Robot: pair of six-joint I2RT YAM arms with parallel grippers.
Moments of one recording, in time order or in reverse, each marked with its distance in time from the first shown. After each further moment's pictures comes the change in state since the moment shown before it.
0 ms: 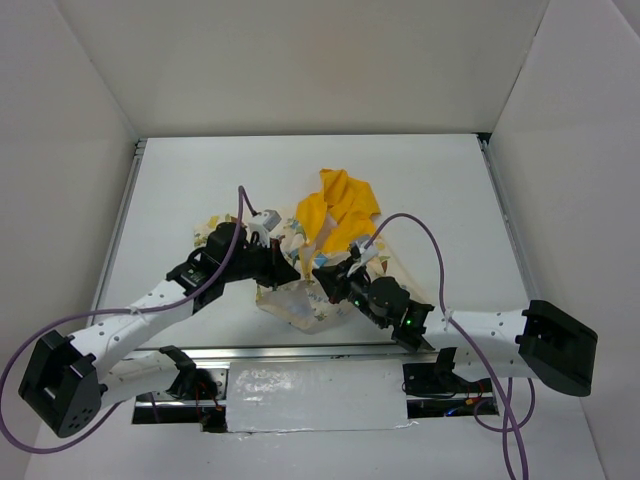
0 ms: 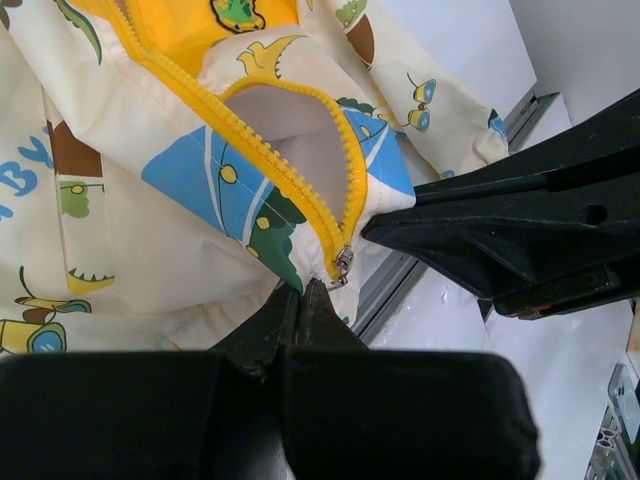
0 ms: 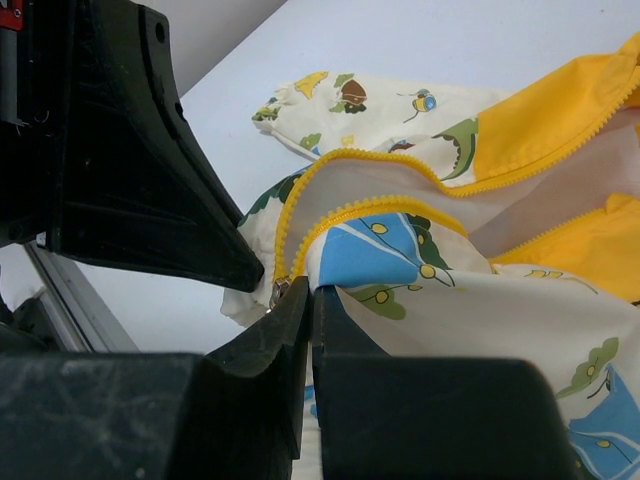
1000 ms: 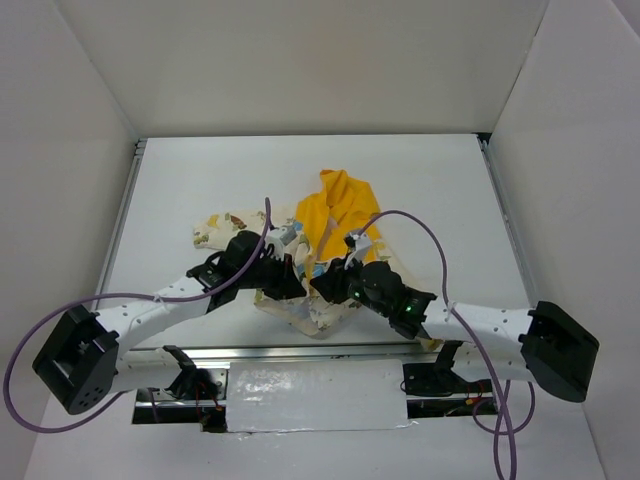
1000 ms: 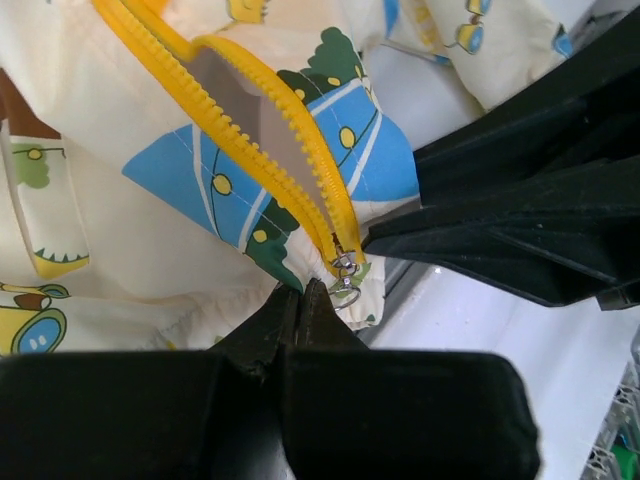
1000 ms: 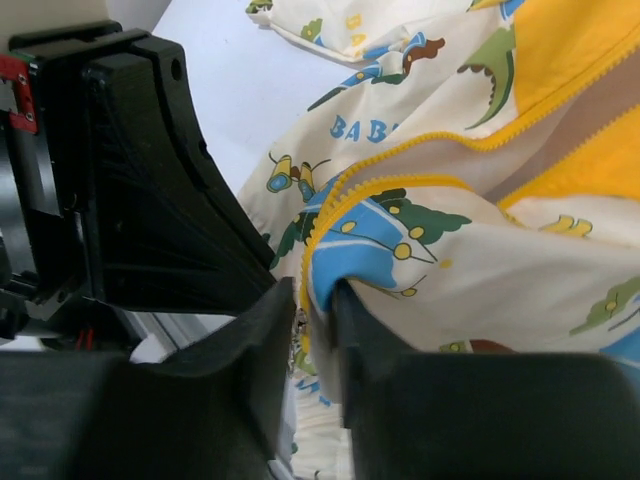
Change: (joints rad) left arm -0.060 0.130 -0.030 0.018 0.000 0.031; right arm -0.098 0.025 0.095 -0.303 -0.216 0.192
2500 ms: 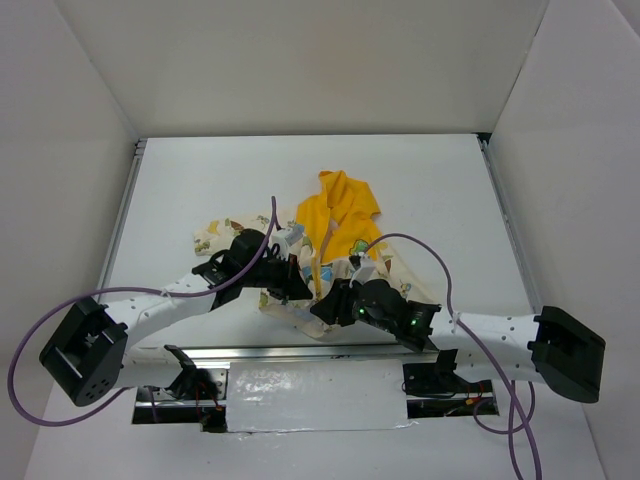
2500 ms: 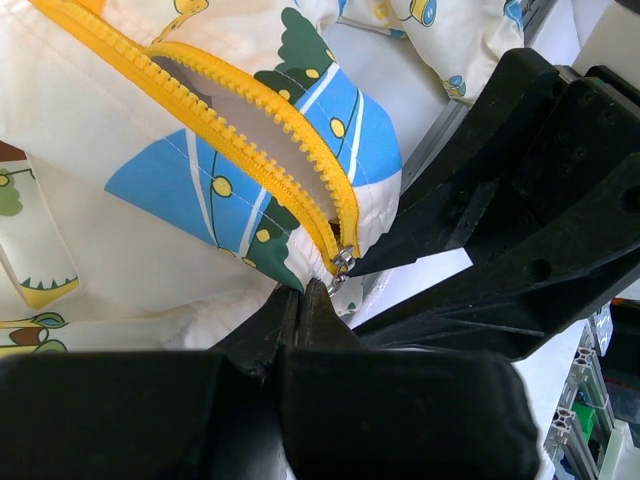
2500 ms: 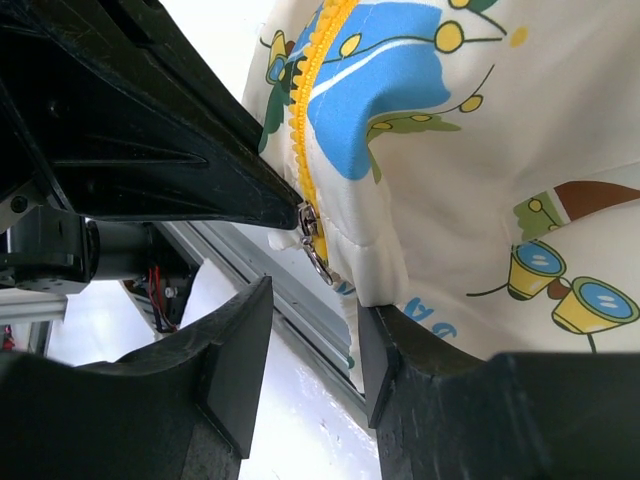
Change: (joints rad) left arm -0.007 0.056 0.004 0.072 0.119 -0.033; right arm 0.097 -0.094 -0.087 -0.152 -0.013 0.331
